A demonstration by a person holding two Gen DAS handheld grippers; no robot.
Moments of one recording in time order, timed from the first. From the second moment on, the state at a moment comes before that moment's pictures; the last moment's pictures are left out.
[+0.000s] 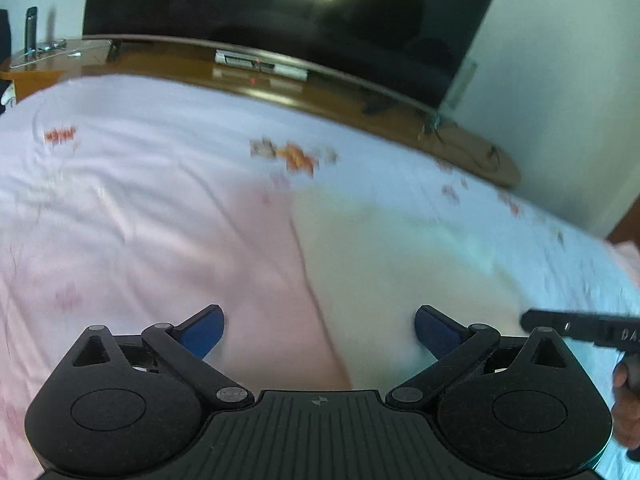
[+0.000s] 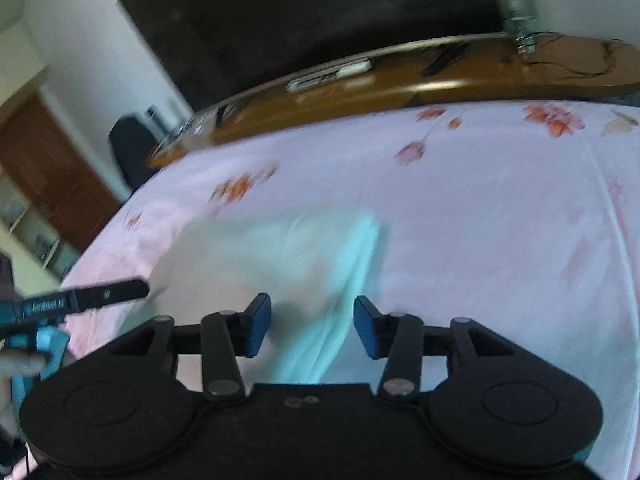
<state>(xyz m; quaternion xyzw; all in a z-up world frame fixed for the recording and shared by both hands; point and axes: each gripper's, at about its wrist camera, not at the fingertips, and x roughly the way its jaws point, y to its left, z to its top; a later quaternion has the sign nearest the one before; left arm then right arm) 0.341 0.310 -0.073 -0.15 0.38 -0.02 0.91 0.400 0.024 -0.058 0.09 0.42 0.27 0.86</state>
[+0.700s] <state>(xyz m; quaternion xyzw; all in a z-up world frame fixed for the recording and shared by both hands) 0.196 0.257 -0.077 -0.08 0.38 -0.01 0.92 0.281 0.009 -0.066 0.05 0.47 0.24 0.85</state>
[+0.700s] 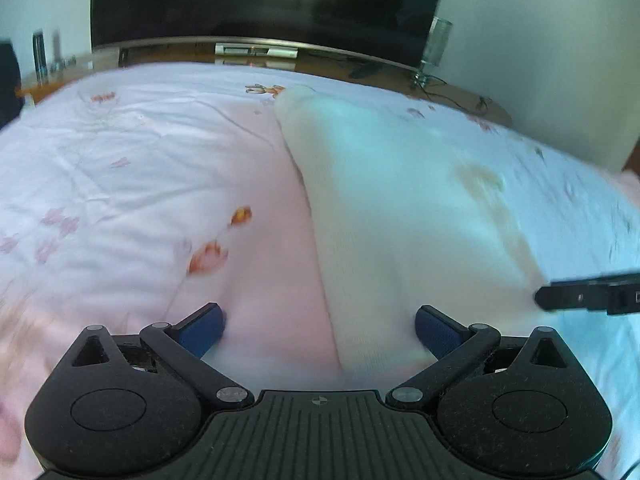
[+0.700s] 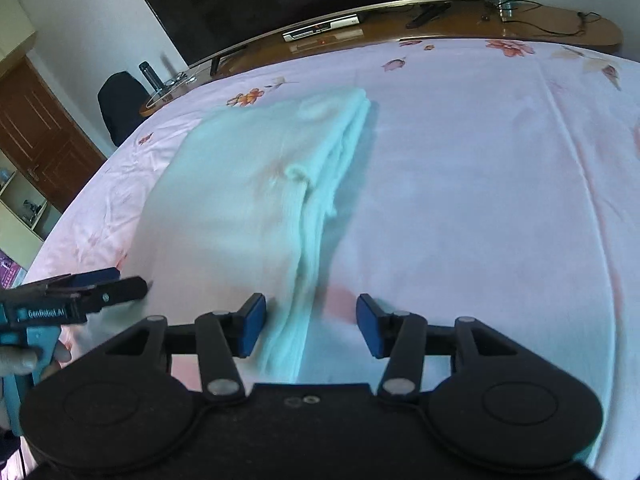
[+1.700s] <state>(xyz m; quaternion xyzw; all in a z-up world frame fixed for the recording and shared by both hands) -0.082 0.193 0.066 -0.06 0.27 0.02 0.96 0.004 -0.006 0.061 0.00 0.31 0.17 0.93</state>
